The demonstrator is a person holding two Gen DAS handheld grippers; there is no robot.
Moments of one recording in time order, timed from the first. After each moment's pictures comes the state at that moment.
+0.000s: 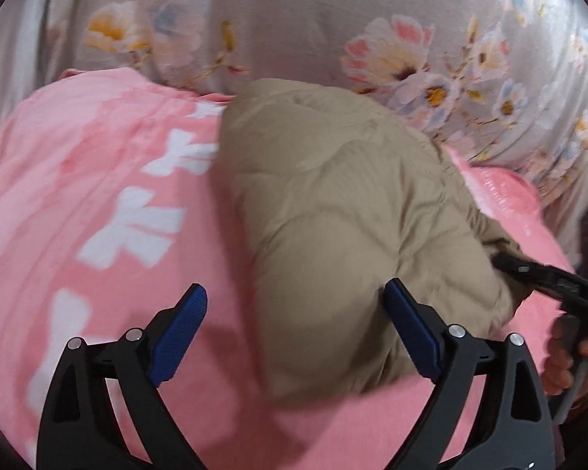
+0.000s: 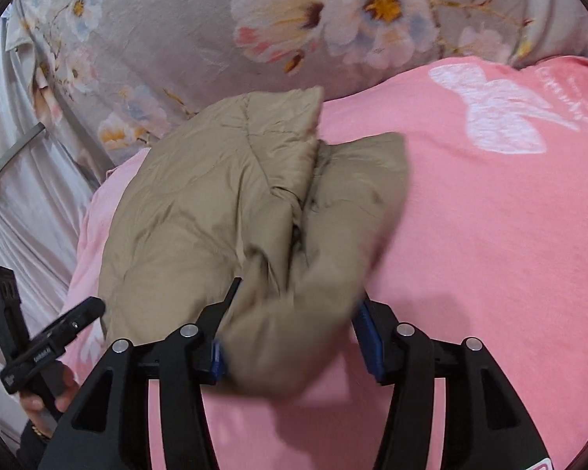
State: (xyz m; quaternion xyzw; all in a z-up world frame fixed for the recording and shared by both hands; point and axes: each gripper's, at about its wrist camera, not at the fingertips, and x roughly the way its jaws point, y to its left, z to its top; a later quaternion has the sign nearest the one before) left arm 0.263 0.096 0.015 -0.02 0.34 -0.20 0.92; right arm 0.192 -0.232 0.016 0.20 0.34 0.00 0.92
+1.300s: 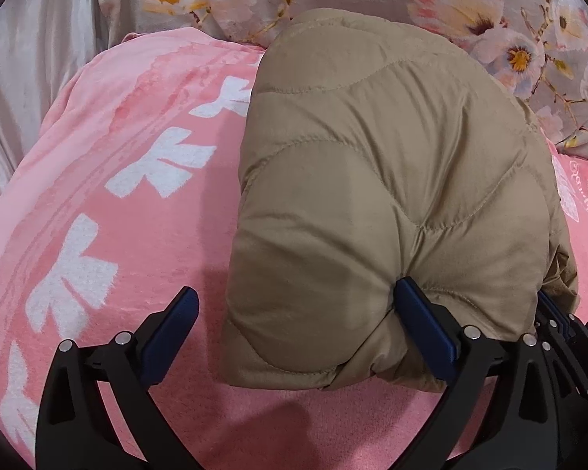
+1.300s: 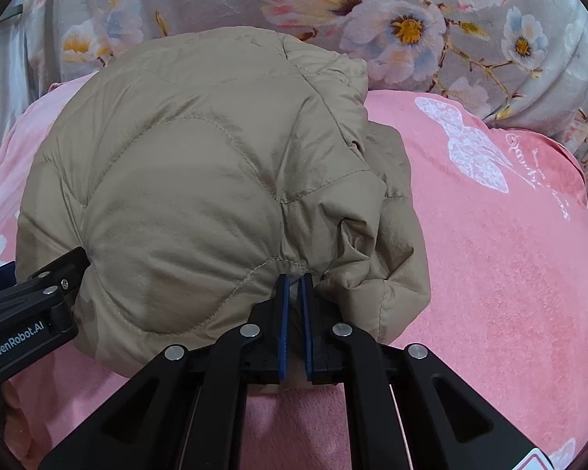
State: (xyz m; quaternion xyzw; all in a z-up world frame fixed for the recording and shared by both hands) left arm 0.274 0.035 -0.029 -0.01 0.39 -0.04 0.92; right arm 0.225 -0.144 -0.028 0.02 0.37 -0.13 0.92
